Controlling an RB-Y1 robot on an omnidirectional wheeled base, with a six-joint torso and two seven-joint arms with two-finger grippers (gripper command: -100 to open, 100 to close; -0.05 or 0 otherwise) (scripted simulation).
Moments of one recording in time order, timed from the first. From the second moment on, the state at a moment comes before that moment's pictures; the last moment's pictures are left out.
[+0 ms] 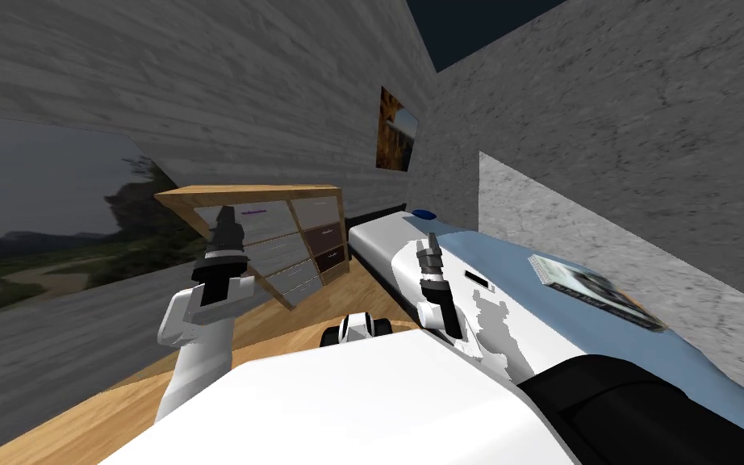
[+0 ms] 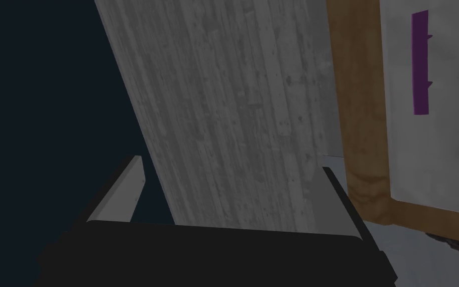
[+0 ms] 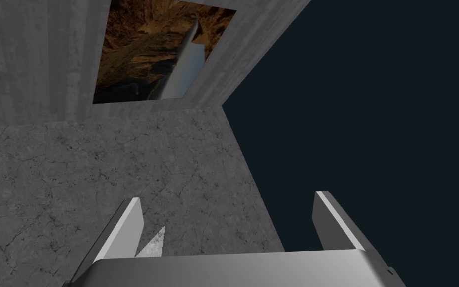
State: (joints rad) left arm -0.10 0.19 0.51 -1.81 -0.35 -0.29 0.06; right arm 0.48 -0.04 -0.07 -2.24 0.07 -0.40 -0.07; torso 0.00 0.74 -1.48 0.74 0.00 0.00
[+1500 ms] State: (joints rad) left arm -0.48 0.15 0.85 -1.51 -0.56 -0.15 0.09; right arm 0.48 -0.04 -0.07 -2.24 0.07 -0.40 -0.07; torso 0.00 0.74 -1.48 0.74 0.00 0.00
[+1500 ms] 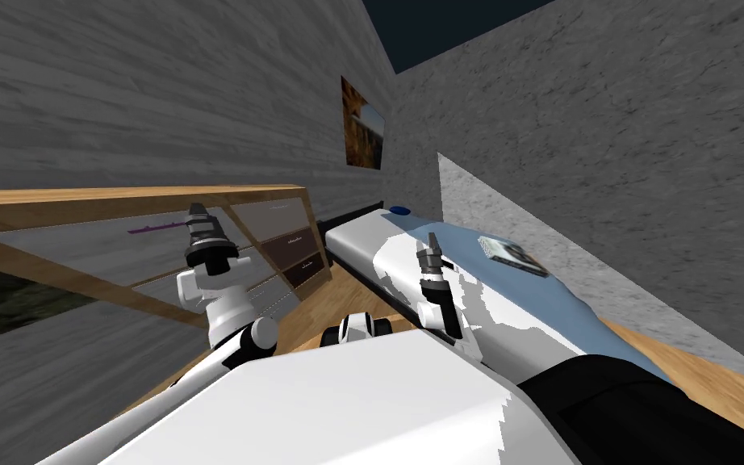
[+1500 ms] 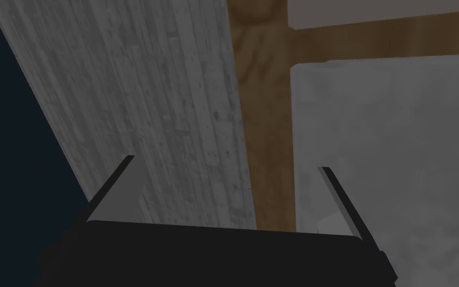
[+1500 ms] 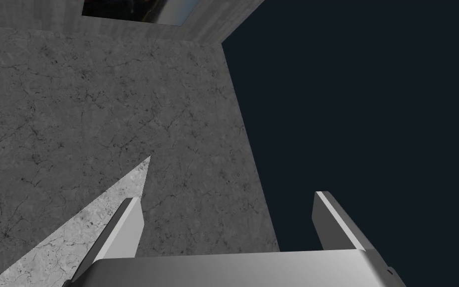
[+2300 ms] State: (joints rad) left arm -0.70 0.12 1.05 -1.32 -0.68 -0.06 0.11; right arm 0.48 -0.04 -0.07 -2.24 0.07 -0.40 -0.07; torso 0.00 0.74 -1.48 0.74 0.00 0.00
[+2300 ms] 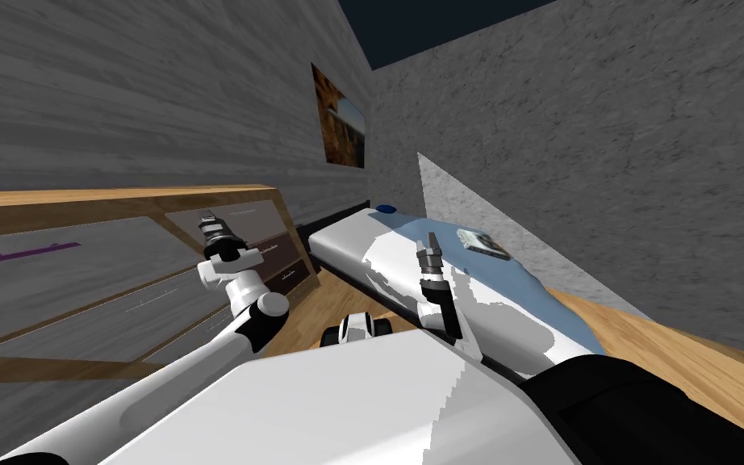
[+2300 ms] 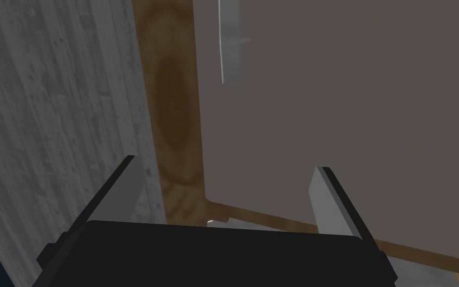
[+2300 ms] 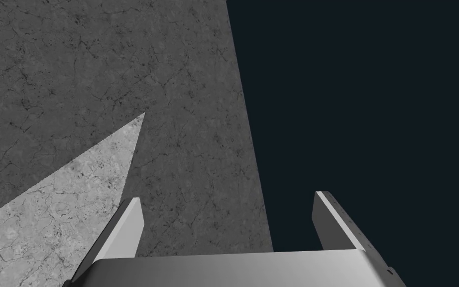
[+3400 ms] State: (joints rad) left arm -0.70 0.22 1.22 -1.26 -0.86 0.00 0.27; right arm 0.48 -0.04 -0.07 -2.24 0.07 -0.40 -0.07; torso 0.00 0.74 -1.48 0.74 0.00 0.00
